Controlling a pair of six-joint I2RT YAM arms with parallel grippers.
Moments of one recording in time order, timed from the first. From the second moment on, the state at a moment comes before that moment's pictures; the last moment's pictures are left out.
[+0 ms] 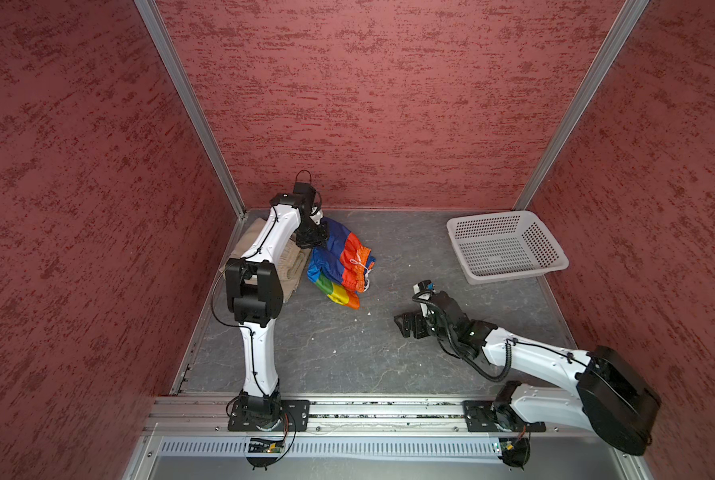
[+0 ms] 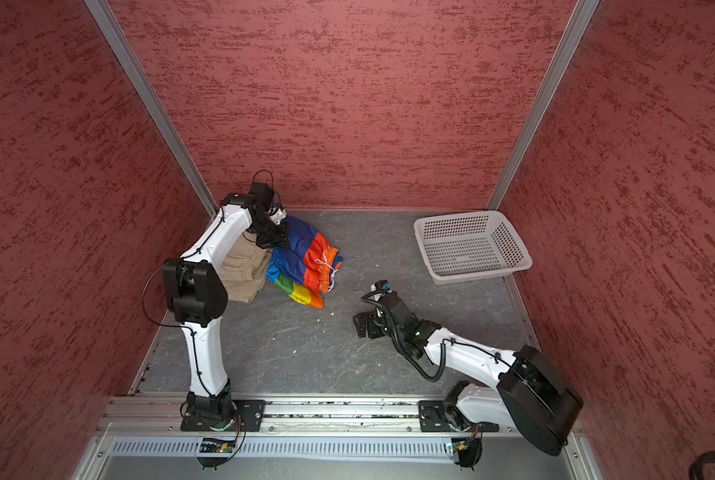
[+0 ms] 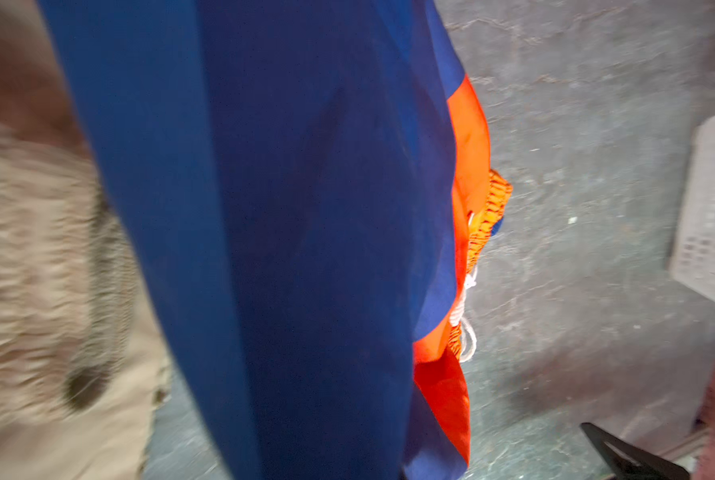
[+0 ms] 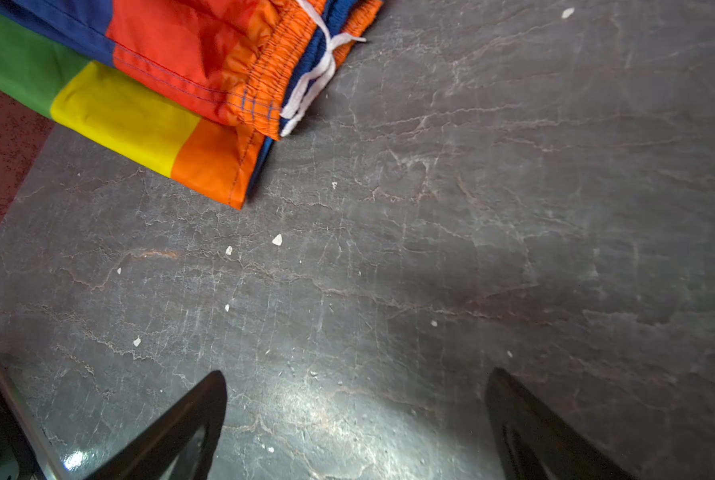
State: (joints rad) left arm -0.14 2.10 2.03 -1.23 0.23 -0.21; right arm 0.75 1.25 0.51 0.02 -0.02 0.55
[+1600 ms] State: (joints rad) left arm 0.06 1.78 1.81 -1.10 -0.58 -0.32; right arm 0.73 1.39 0.54 0.08 -0.11 0.61
